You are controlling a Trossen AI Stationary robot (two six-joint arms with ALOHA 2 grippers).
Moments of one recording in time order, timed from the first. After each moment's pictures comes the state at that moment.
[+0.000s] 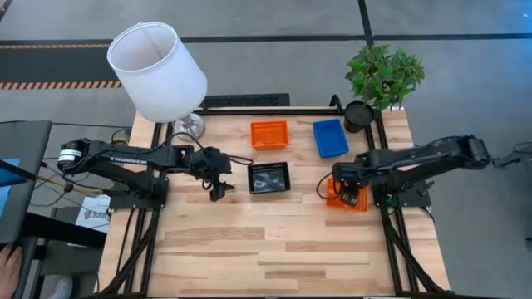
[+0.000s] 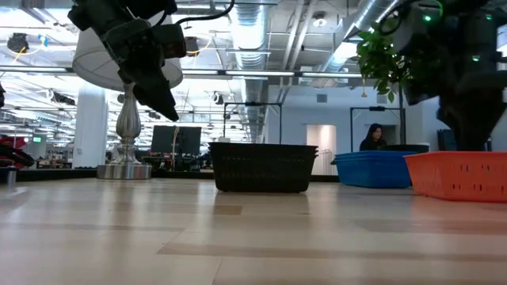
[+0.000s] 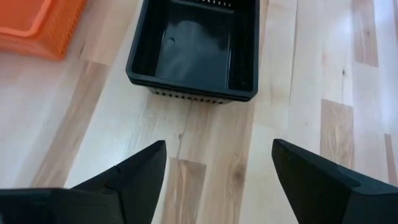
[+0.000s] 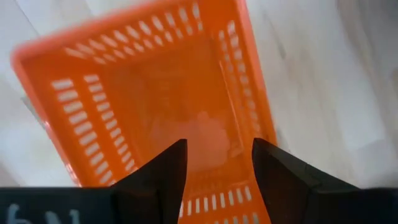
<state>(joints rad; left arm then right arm) 0.08 1.19 0.73 -0.42 0.05 -0.20 0.01 1.09 0.63 -0.97 0.01 0.49</state>
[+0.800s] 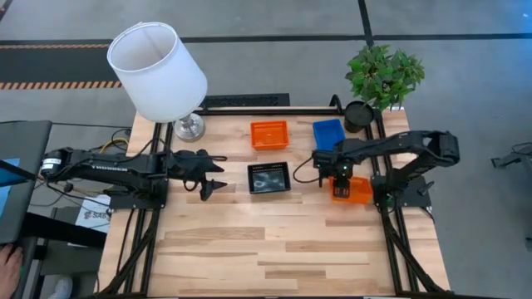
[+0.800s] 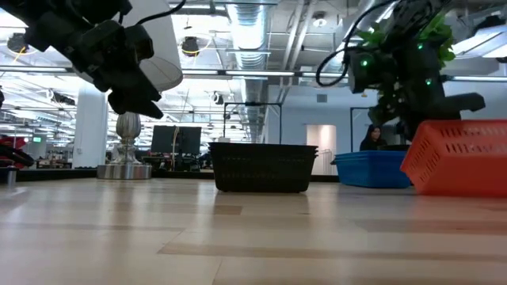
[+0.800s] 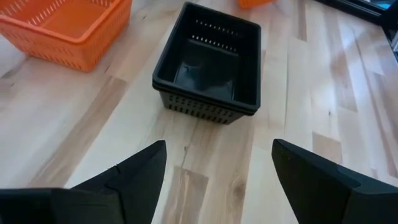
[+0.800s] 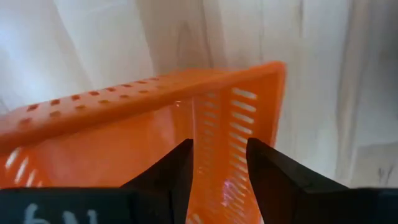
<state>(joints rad) 0.08 0.87 0.42 -0.15 -0.01 -0.30 -0.20 1.46 0.81 -1.03 -0.01 -0.03</state>
